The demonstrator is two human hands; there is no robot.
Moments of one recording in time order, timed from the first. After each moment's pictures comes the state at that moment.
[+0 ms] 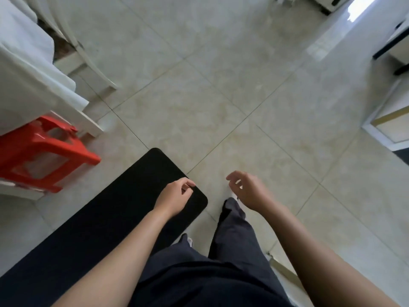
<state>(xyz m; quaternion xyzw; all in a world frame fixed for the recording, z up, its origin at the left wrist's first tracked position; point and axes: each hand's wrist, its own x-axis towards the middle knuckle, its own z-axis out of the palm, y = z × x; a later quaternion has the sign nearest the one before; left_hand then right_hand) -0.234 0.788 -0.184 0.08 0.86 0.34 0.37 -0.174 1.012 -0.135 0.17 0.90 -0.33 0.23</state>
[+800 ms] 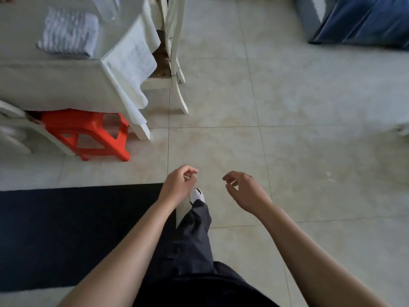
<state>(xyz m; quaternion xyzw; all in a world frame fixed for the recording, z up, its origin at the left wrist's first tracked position) -0.548 0.893 -0.149 -0.25 0.83 0.48 0.11 -0.620 1.090 -0.121 -0.19 0.90 -0.25 0.30</state>
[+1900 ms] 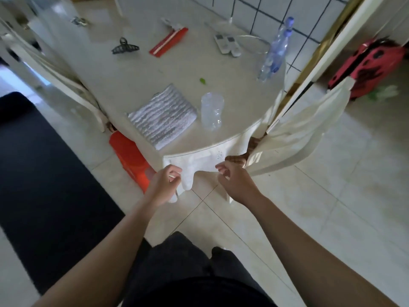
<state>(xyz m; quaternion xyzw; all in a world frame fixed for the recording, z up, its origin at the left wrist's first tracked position) -0.880 0.566 -0.118 -0.56 0.69 0.43 -0.14 -1.086 0.641 -0.064 -0.49 0.75 -0.23 0.38</state>
